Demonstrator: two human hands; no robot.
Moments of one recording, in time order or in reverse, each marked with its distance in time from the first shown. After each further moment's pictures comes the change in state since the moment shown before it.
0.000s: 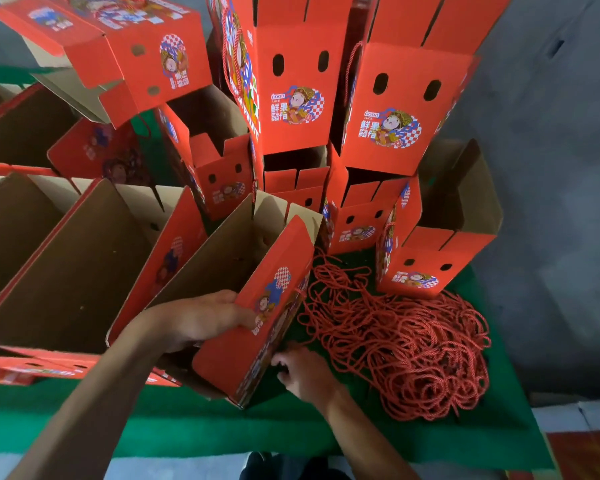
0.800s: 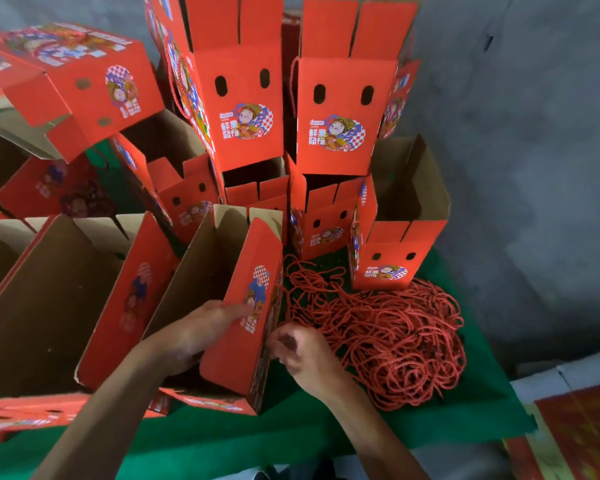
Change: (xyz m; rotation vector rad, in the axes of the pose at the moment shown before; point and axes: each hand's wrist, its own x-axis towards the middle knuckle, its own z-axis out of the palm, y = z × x) left_hand 0.018 0.011 0.031 -0.190 0.106 0.105; right_hand -0.038 -0.023 -0.051 0.843 0.291 0.101
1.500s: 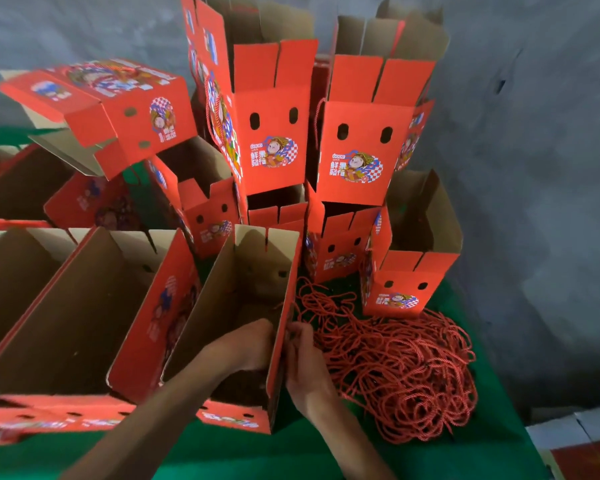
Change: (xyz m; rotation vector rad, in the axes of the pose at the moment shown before) left_hand 0.020 0.015 0.022 0.833 -0.019 0.165; right_hand 0.004 -0.024 0.023 0.131 0.195 0.001
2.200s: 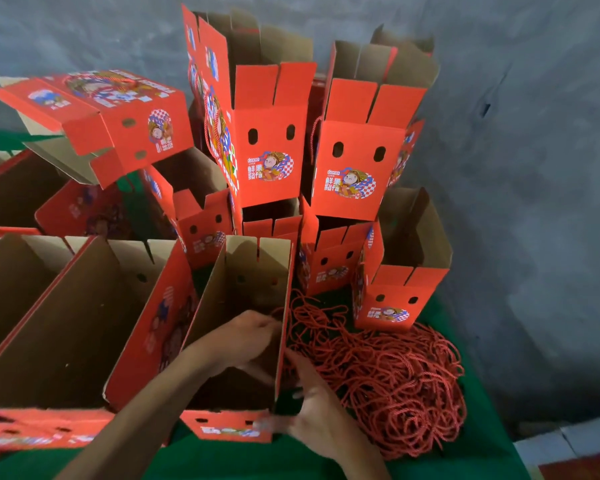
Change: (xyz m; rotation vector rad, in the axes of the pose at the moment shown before) left_hand -0.013 0.019 -0.015 -0.654 0.068 -0.037; right_hand -0.024 0.018 -0.043 -0.337 -0.233 -0.204
